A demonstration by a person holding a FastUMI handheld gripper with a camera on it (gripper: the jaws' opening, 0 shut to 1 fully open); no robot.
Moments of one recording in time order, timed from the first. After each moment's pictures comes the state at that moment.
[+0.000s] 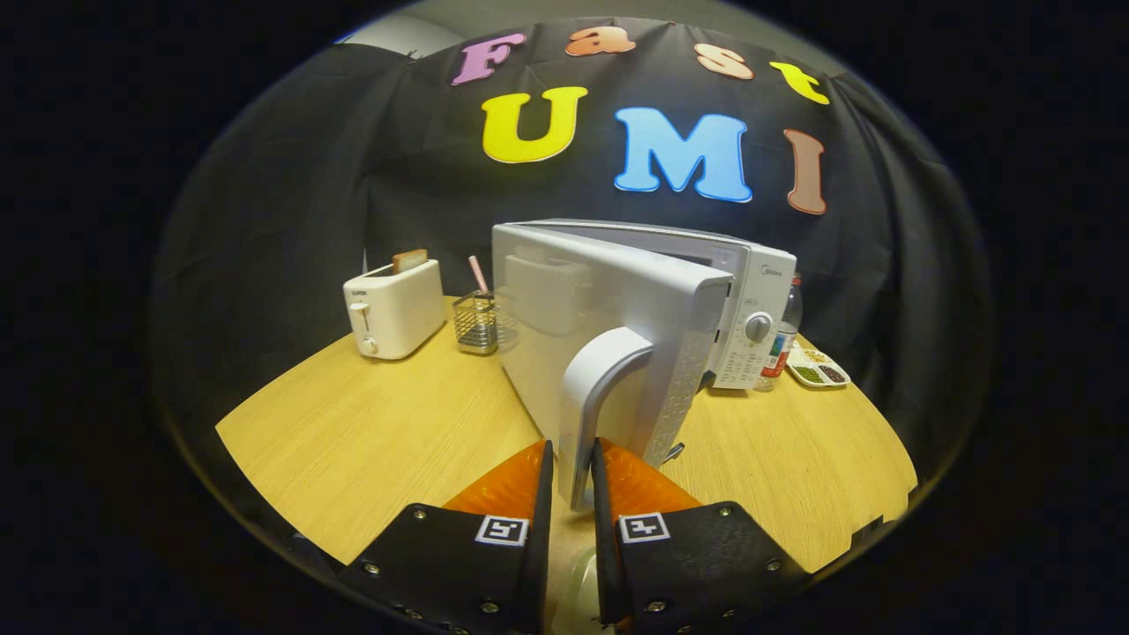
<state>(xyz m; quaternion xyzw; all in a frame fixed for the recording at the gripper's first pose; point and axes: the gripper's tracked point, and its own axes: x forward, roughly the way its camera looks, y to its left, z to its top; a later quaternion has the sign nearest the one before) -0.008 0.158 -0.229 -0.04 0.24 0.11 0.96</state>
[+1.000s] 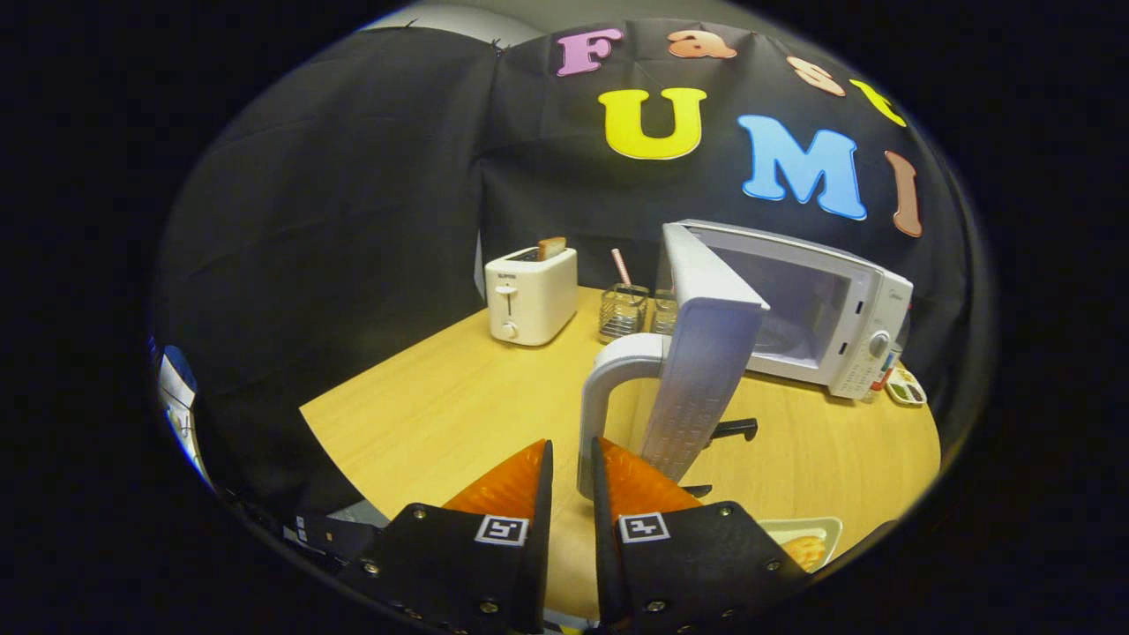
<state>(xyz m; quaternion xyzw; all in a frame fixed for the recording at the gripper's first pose) -0.064 0.299 -0.215 -0.04 0.25 0.27 0.93</state>
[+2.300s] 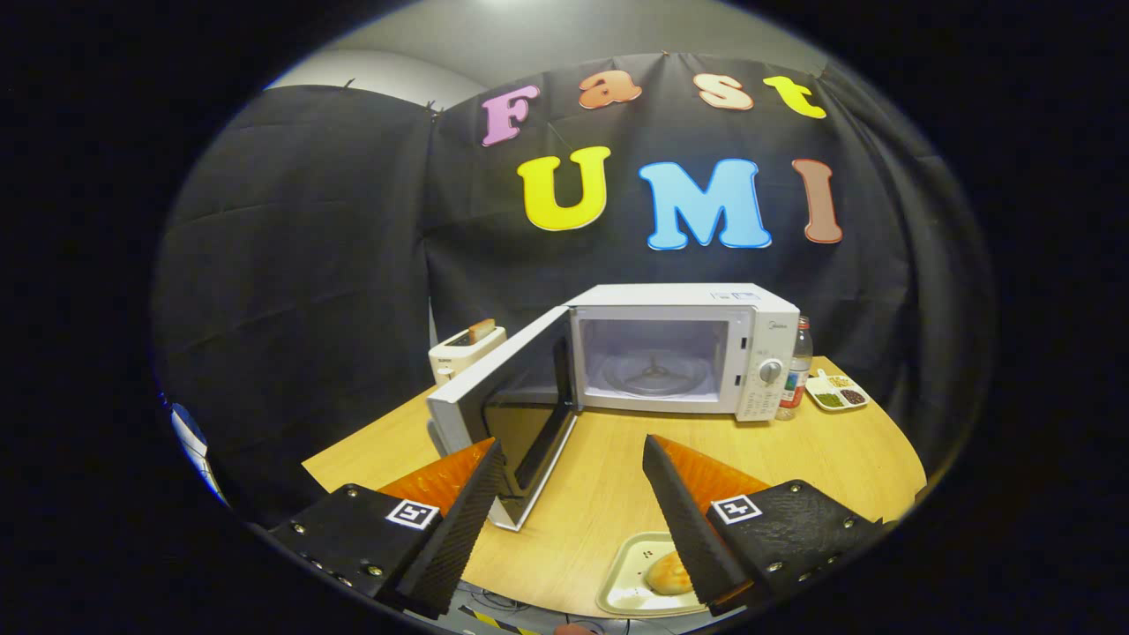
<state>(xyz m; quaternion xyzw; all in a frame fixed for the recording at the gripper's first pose) -0.065 0.146 -0.138 0.03 0.18 0.17 0.97</state>
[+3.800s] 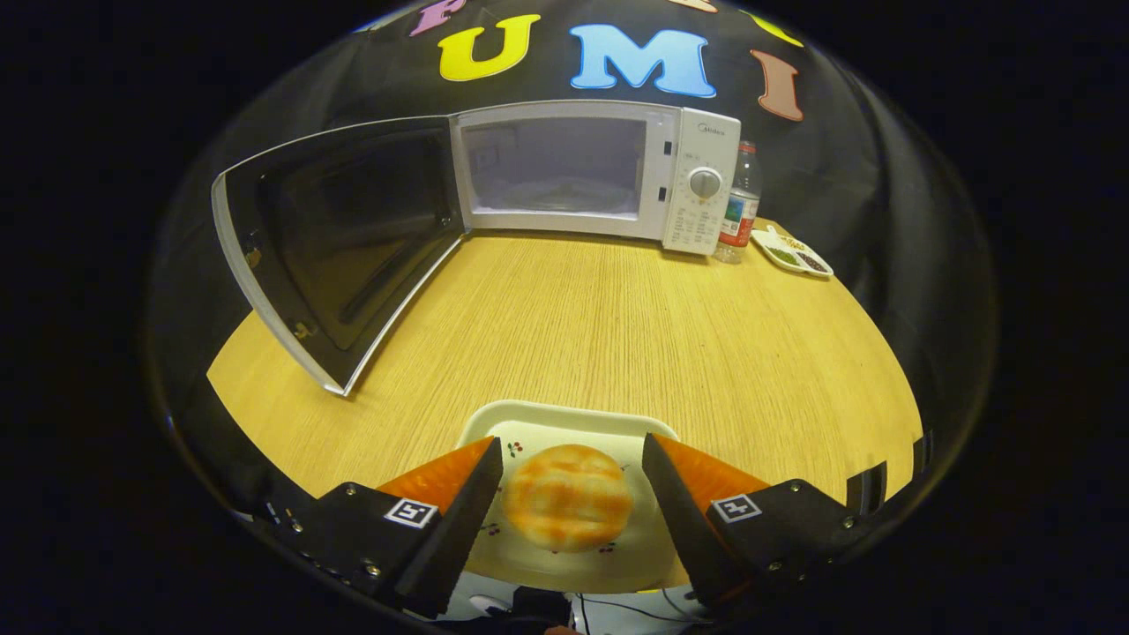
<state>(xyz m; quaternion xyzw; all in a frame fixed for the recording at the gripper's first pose) -0.072 0.056 -0.326 -0.02 0.42 0.09 0.91</state>
